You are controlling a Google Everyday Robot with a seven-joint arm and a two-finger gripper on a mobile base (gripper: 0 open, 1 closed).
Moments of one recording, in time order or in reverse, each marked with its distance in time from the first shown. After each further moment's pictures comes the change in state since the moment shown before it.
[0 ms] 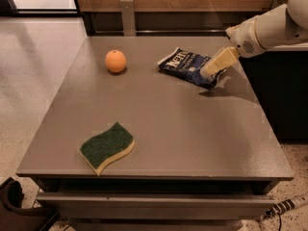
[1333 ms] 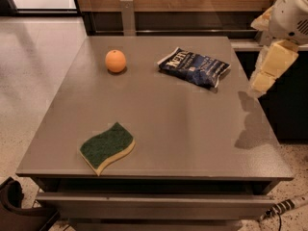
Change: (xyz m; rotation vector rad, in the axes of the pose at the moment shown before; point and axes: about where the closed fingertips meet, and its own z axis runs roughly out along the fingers) arm -0.006 0.110 -0.154 -0.130 0.427 -0.250
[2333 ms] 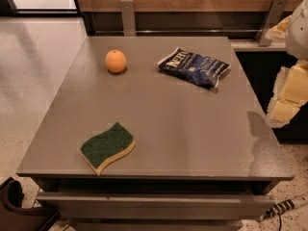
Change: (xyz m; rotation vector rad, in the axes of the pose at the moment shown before) arm 0.012 0.065 -0.032 0.024 0.114 -0.027
